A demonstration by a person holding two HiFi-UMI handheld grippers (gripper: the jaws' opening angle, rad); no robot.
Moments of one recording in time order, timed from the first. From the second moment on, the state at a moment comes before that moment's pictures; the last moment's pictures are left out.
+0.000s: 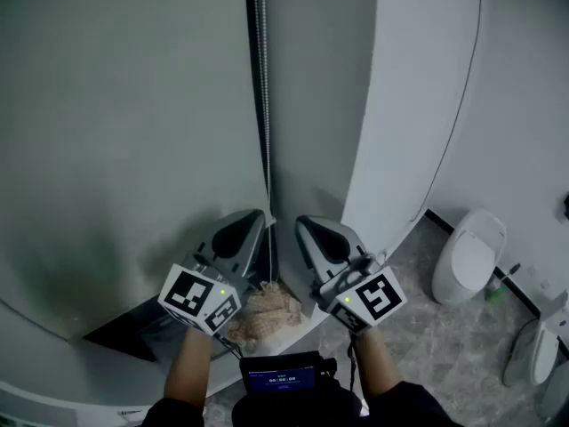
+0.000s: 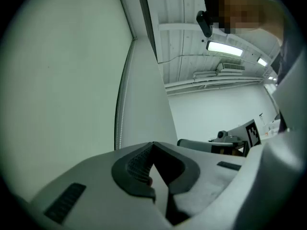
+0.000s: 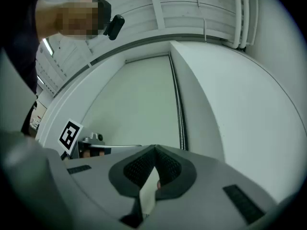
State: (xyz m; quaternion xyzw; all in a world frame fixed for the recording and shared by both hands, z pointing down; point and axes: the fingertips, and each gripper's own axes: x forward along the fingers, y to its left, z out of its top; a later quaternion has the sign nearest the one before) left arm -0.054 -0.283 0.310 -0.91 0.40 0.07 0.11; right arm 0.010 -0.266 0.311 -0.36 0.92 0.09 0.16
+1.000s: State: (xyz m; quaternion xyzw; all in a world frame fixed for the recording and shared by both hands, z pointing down) left arm -0.040 -0.426 0.233 -0.85 0.49 0.04 0.18; right arm 0.011 -0.271 0.304 -0.35 0.92 0.09 0.17
